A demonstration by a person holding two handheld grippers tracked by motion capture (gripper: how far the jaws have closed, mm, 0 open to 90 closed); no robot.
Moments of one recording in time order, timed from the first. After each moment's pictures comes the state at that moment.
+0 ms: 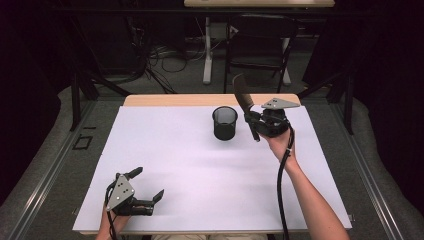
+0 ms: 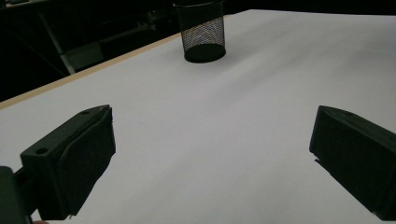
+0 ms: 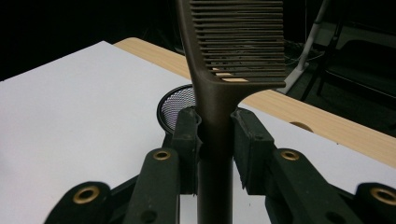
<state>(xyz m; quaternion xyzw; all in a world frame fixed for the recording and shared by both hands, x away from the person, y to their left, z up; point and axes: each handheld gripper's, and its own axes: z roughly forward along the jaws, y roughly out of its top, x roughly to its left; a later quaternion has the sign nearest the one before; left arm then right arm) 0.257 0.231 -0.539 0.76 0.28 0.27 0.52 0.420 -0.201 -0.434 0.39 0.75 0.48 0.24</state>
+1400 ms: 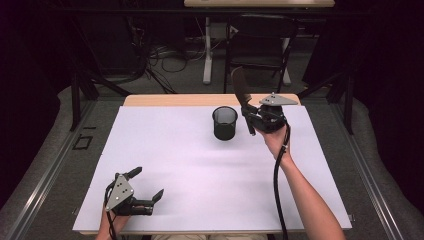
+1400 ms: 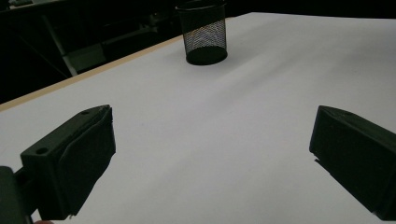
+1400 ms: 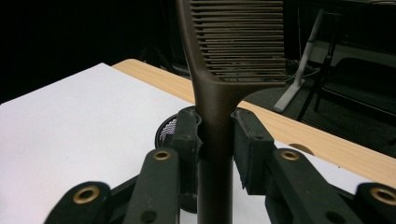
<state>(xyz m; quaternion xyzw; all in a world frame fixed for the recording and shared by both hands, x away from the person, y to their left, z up) 0.256 0.232 -0.538 0.75 0.29 0.28 0.52 0.429 -0.193 -0.429 0.39 0.73 0.51 0.26</state>
